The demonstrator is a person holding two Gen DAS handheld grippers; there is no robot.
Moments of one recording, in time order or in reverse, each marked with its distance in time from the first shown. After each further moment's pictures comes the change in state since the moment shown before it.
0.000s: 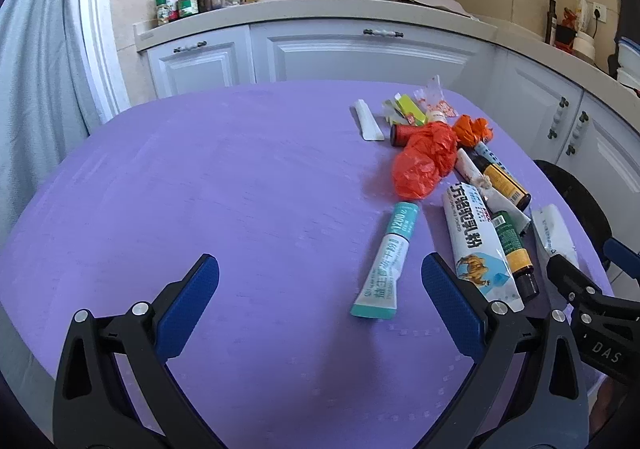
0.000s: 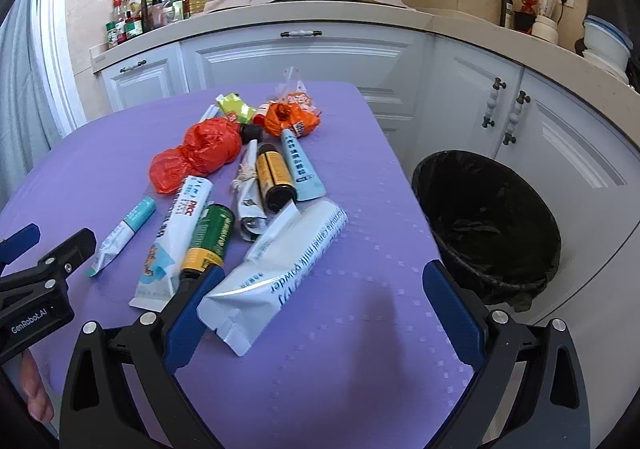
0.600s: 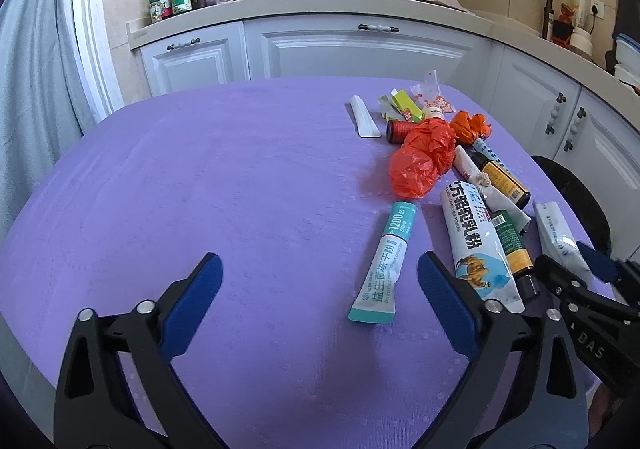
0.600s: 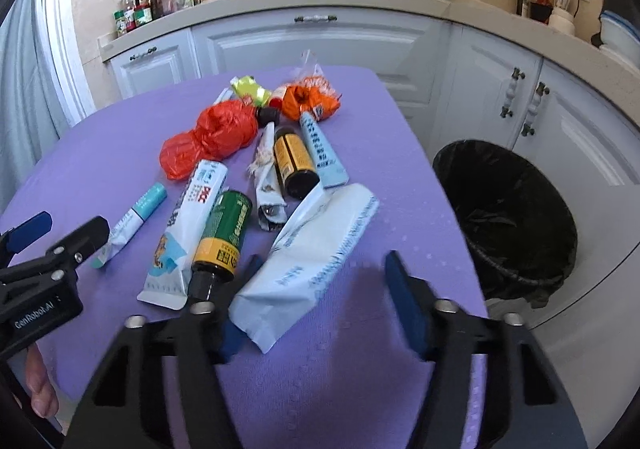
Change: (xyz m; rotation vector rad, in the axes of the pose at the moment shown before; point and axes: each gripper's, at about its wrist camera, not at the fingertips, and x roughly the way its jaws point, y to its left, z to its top) left arm 0.005 0.000 0.002 0.007 0.019 -0.021; right arm 0.015 0.007 -0.001 -0.006 0.063 0.065
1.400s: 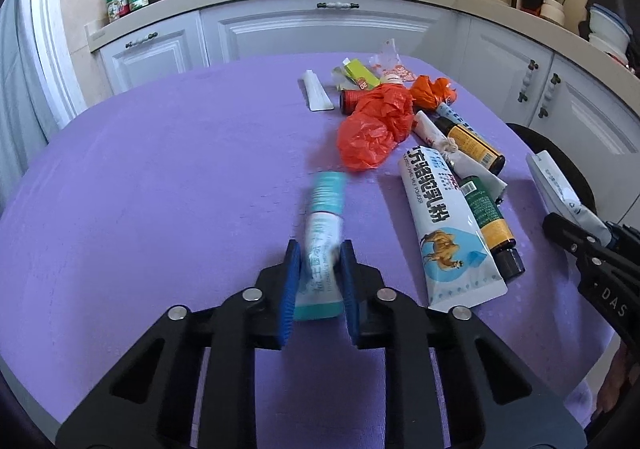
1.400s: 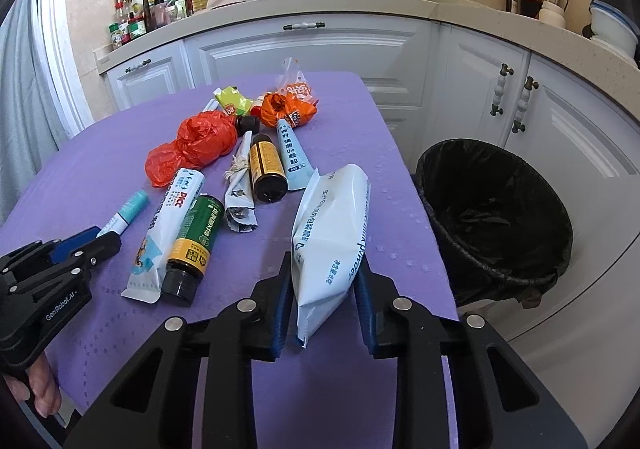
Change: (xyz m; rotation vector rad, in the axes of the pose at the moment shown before) left arm 0.017 -0.025 -0.006 0.091 0.054 -0.081; right arm -0.008 -0.021 -0.003 0.015 -0.042 0.002
